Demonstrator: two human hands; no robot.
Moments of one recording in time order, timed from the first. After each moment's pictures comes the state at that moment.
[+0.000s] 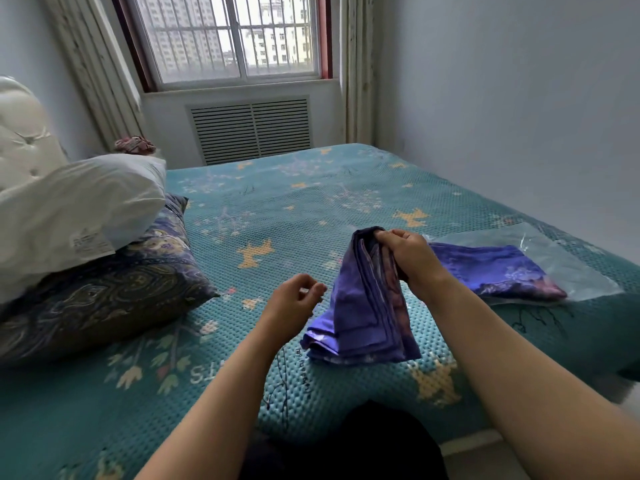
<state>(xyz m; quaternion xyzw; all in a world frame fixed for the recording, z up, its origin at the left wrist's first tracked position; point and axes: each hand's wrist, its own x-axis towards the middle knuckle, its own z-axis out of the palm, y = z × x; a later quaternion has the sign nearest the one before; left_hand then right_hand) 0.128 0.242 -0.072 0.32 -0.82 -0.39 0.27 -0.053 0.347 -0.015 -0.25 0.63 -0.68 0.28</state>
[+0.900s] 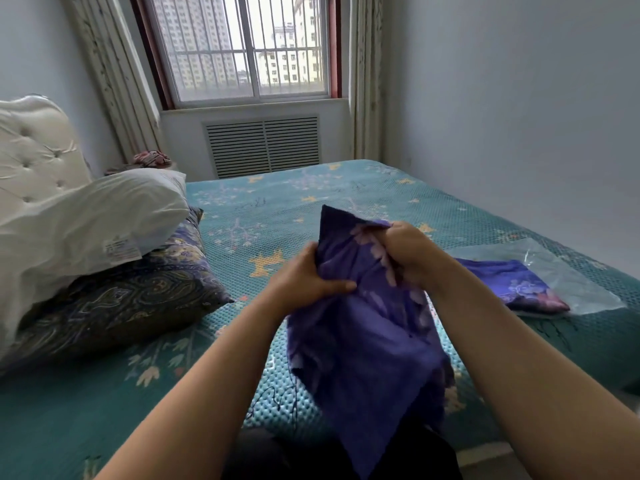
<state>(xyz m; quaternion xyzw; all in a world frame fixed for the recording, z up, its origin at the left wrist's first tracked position) 0.134 0.248 0.004 0.27 -0.86 -0.37 0.23 -0.004 0.364 0.048 -0.37 0.65 -0.59 0.31</state>
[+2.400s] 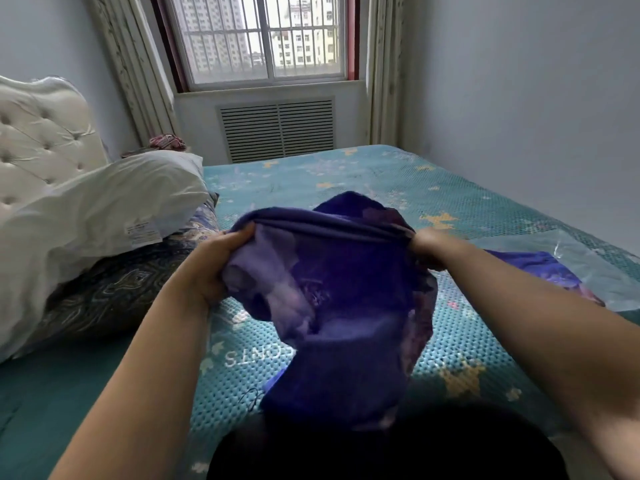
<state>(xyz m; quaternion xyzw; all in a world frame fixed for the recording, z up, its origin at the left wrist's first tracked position) 0.235 0.183 0.019 0.26 -0.52 -0.76 0.28 -0.081 0.309 0.001 -0.31 0.91 -0.22 0.19</state>
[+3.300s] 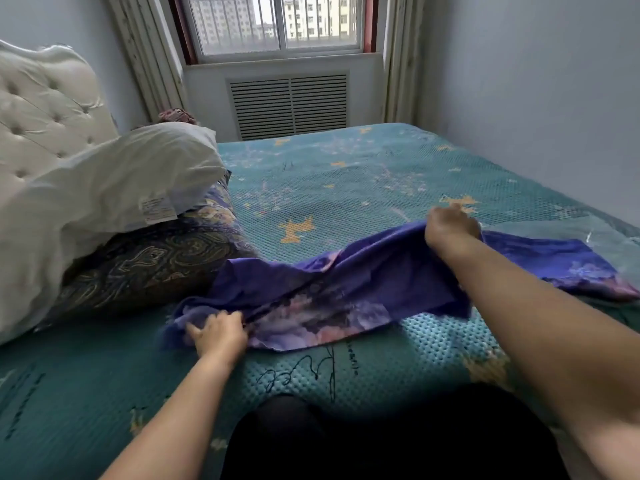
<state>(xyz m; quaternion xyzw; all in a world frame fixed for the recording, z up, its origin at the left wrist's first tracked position) 0.288 0.153 -0.164 0.61 -0.79 0.02 0.00 -0.065 0.278 -0.021 -0.34 0.94 -0.05 -0.01</state>
